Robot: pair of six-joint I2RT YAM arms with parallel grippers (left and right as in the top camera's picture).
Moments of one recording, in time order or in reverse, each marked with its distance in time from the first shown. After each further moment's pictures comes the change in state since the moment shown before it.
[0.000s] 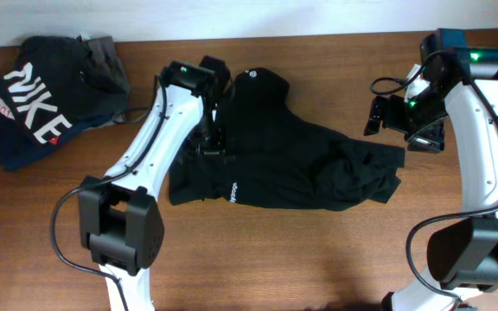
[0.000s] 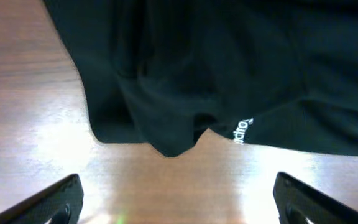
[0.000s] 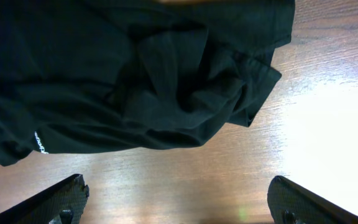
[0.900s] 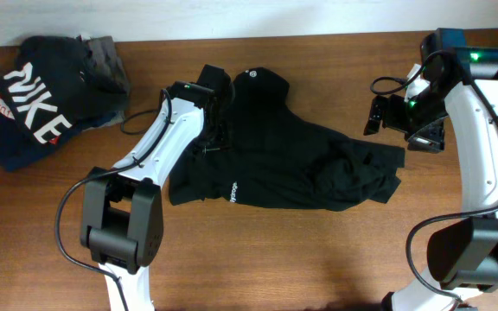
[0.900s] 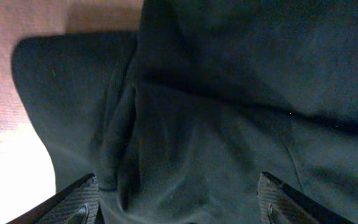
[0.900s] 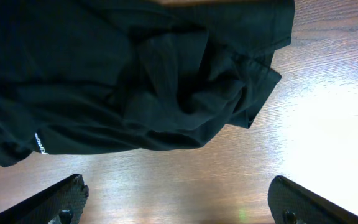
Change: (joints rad) left arm 0.014 0.008 -0.176 0.380 -0.060 -0.082; right arm 0.000 0.000 0.000 0.005 0.000 0.000
